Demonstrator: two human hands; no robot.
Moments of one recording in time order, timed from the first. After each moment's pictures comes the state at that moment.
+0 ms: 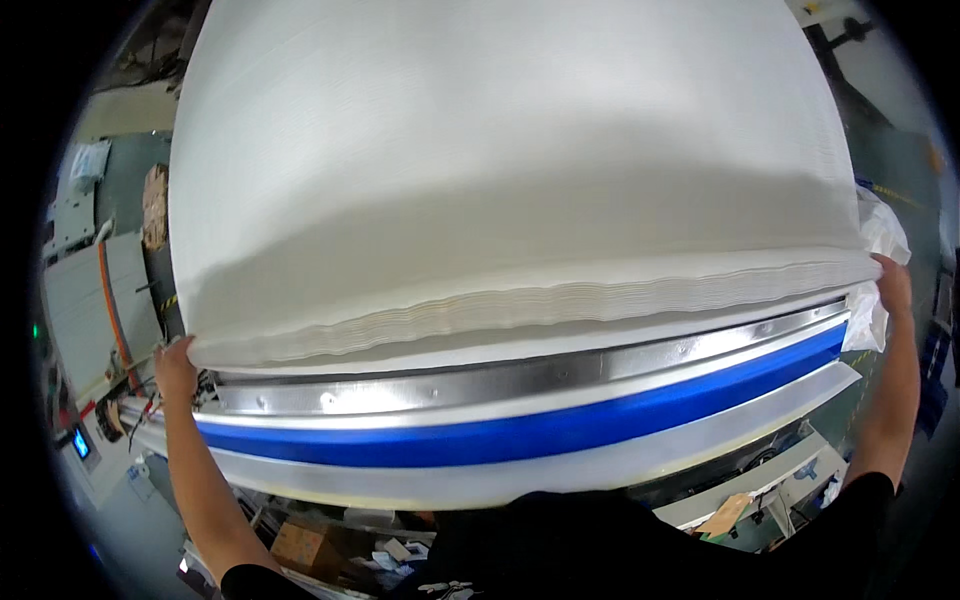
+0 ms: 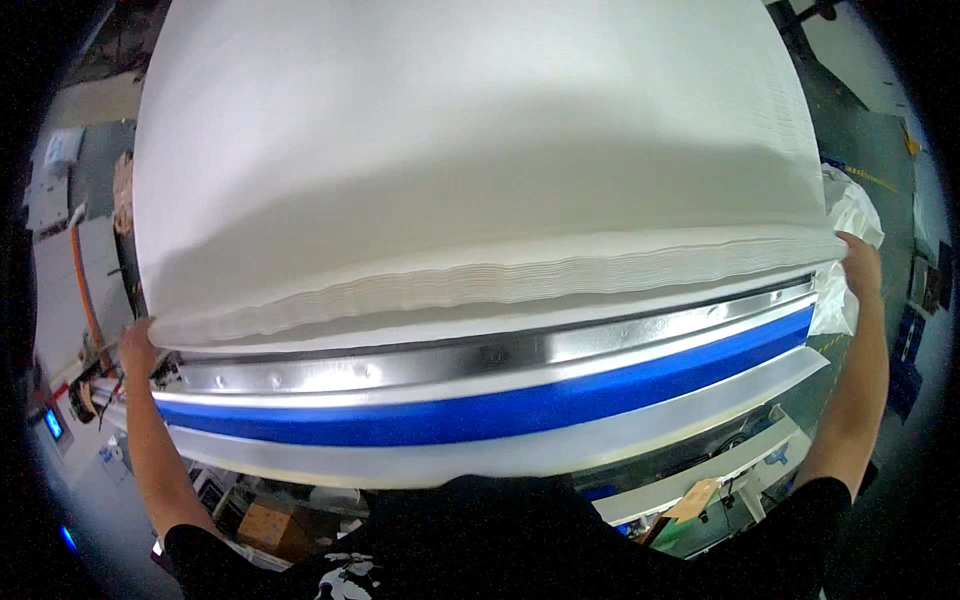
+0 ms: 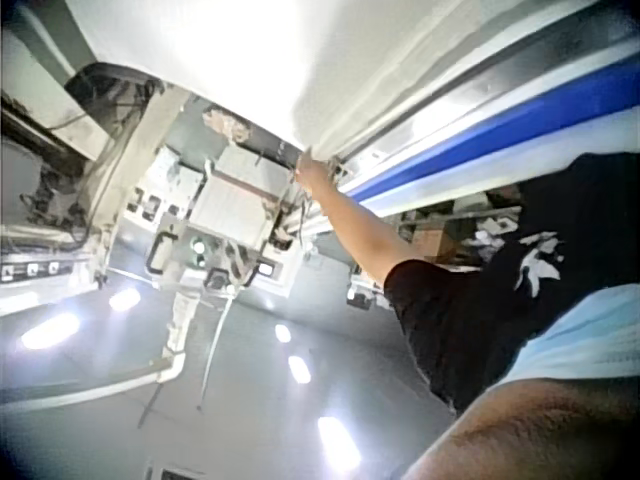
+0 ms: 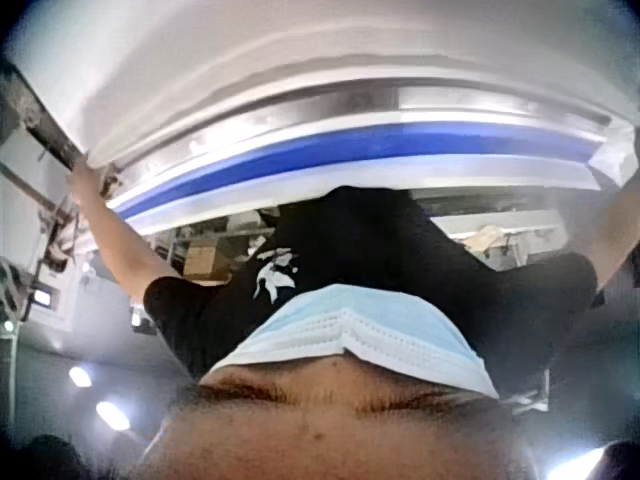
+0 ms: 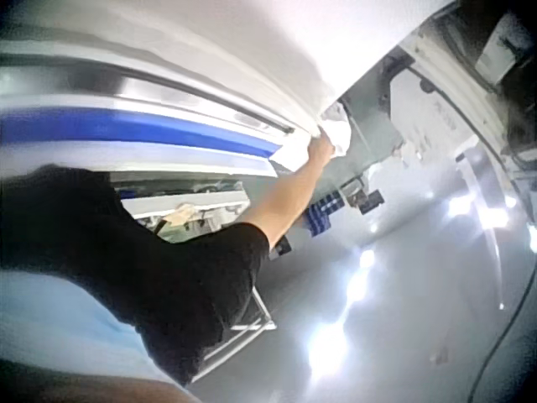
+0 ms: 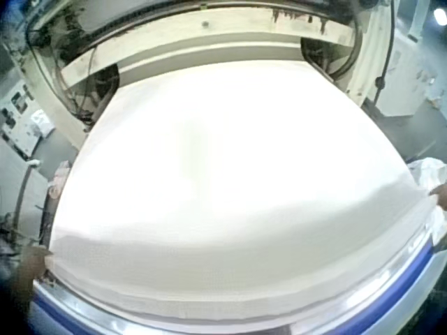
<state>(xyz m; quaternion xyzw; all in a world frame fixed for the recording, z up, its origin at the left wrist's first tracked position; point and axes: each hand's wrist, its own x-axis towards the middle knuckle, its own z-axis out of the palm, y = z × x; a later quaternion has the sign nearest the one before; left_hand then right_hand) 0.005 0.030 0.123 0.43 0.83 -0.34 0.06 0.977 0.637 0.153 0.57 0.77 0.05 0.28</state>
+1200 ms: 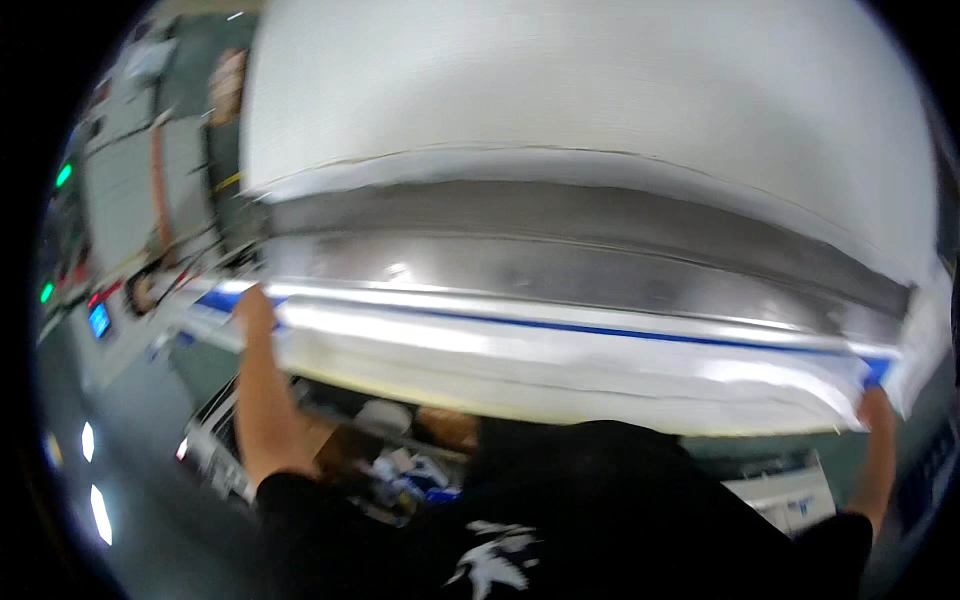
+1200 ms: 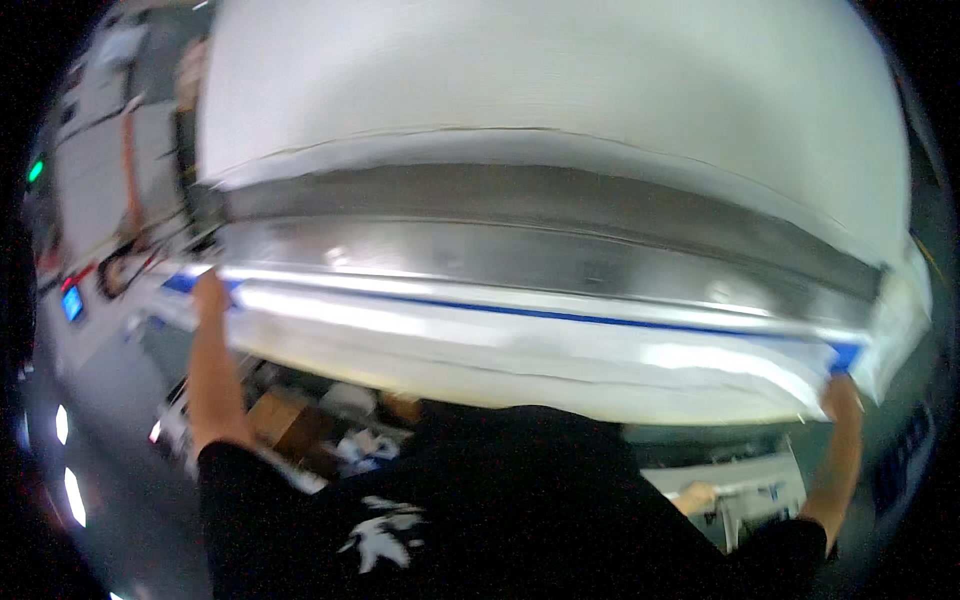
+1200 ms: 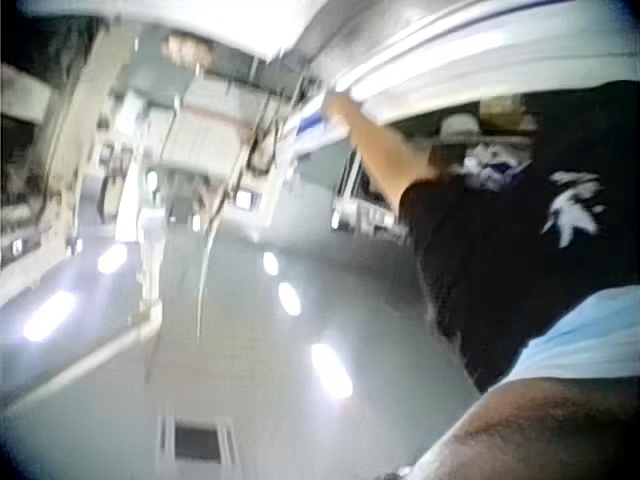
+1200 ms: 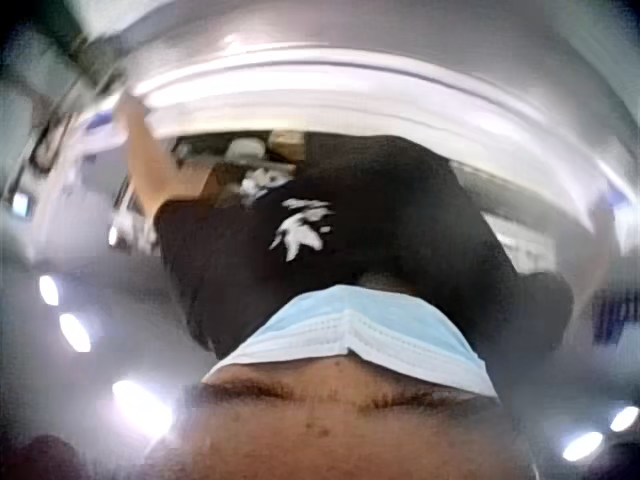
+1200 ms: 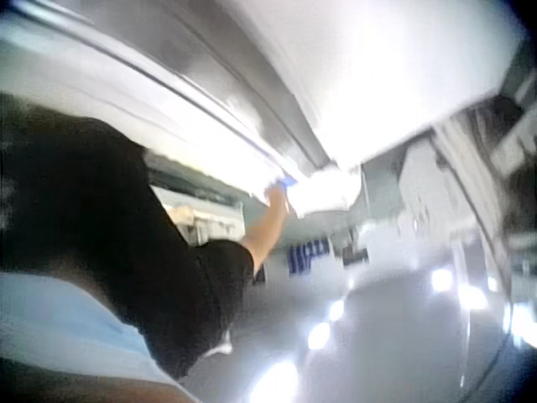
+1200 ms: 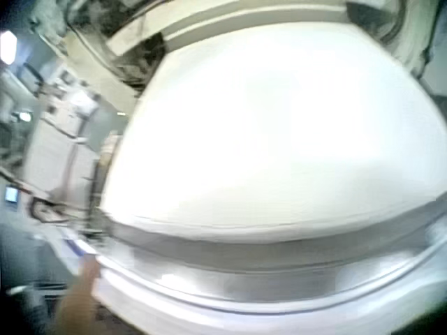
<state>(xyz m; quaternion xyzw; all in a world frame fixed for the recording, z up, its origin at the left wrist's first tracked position) 0.029 -0.161 0.065 0.26 0.89 -0.38 0.09 1.132 0.486 0.054 0.30 0.71 0.00 0.64</state>
